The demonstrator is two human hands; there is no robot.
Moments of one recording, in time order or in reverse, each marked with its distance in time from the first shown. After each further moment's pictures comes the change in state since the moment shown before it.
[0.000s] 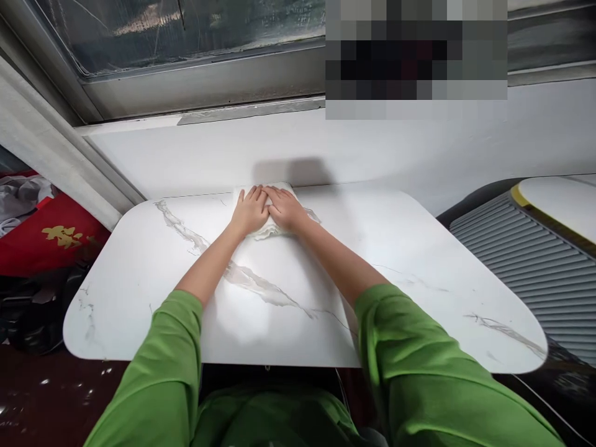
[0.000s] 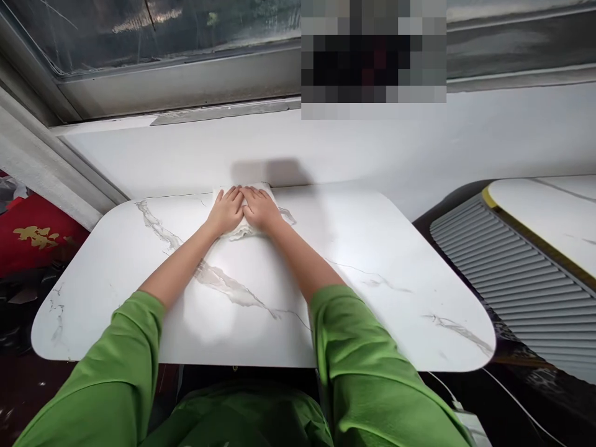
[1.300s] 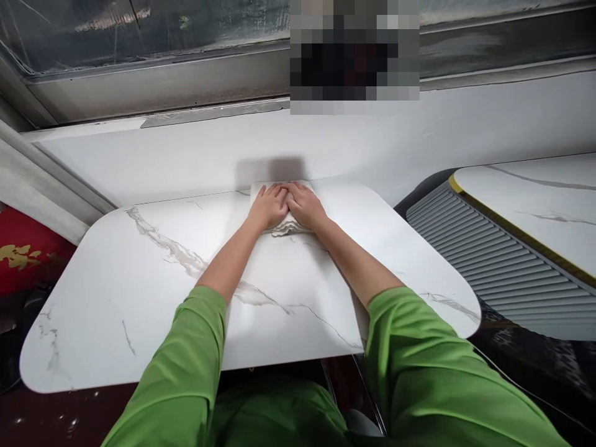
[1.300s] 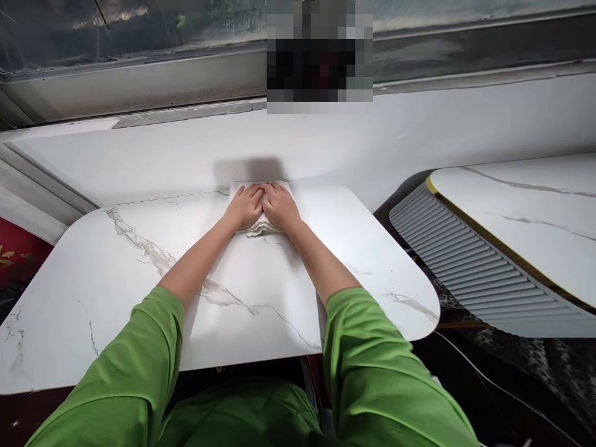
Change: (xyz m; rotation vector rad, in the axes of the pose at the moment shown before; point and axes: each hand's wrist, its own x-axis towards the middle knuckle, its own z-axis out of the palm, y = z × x) left_hand 0.053 0.079 0.020 -0.091 -0.070 0.210; right_hand -0.046 0.073 -0.038 0.019 0.163 0.240
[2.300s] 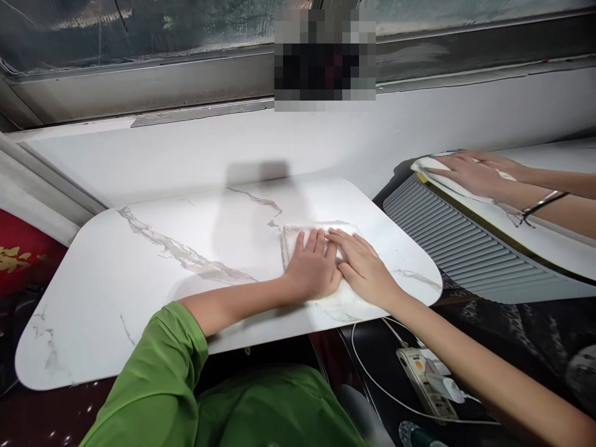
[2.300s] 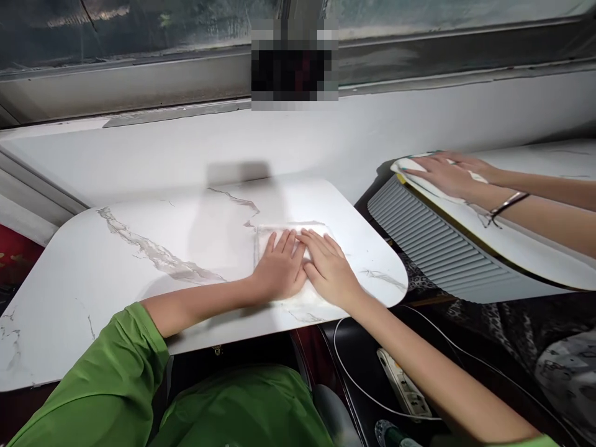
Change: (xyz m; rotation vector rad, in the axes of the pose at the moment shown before) left_hand -0.112 0.145 0.009 0.018 -0.023 0.198; right_hand -0.193 -0.001 -0.080 -0.127 -0.048 -0.014
